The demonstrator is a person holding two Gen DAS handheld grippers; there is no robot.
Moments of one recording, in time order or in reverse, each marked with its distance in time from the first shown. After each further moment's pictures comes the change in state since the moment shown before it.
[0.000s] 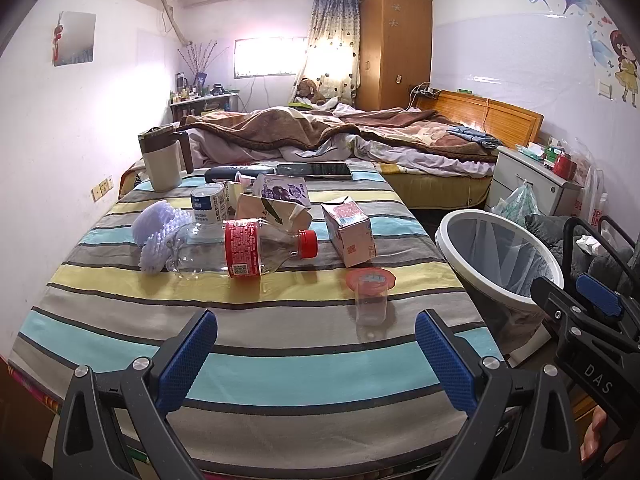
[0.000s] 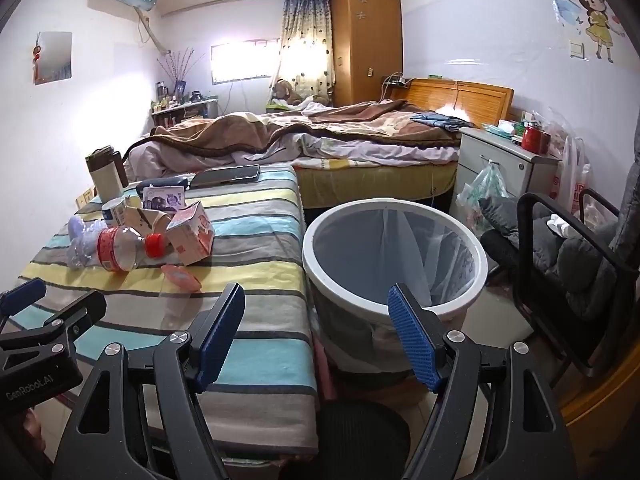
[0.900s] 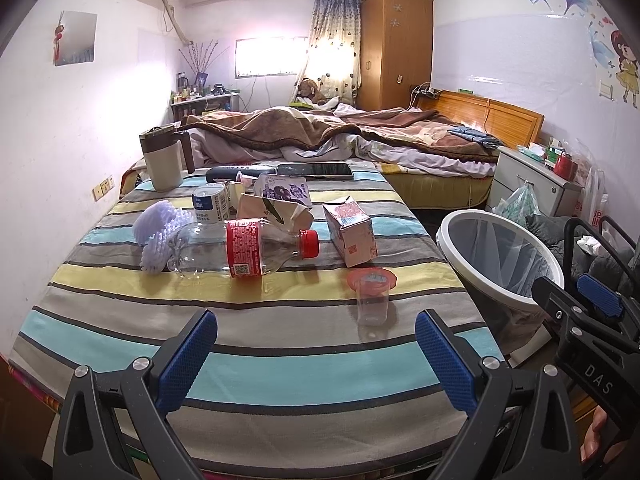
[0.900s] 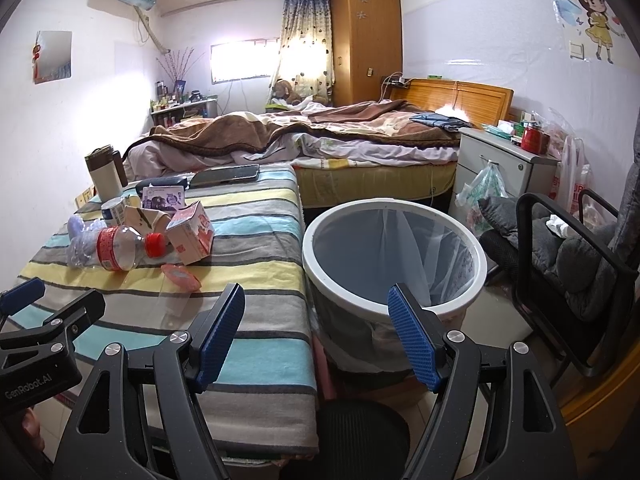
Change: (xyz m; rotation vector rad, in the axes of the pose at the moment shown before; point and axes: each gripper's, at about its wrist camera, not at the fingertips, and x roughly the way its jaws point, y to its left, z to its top) left arm -0.002 0.003 0.000 -0.001 -0.001 0.002; right arm 0.000 0.001 -0.001 -0.002 -0.002 0.000
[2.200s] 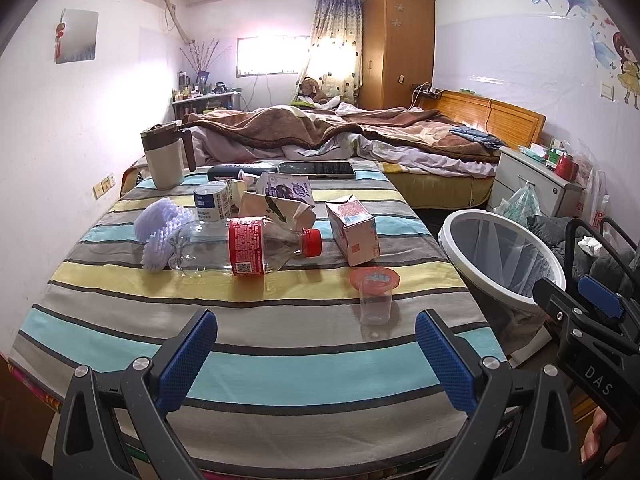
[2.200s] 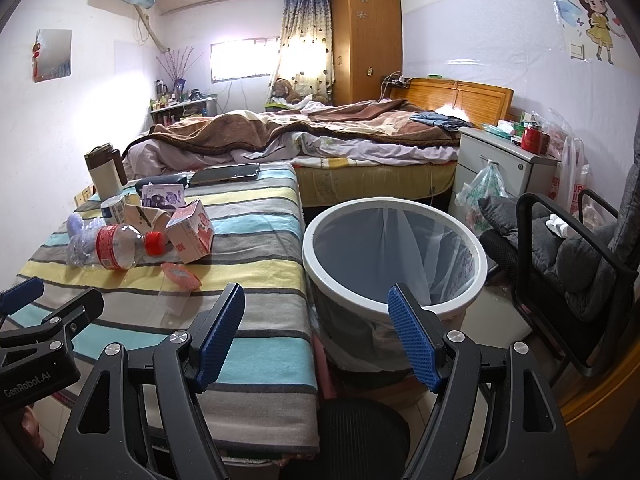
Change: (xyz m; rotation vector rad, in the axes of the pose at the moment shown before) left arm 0.000 -0.001 -0.001 -0.001 0.003 0.005; right arm 0.000 0.000 0.000 -0.001 0.004 -0.003
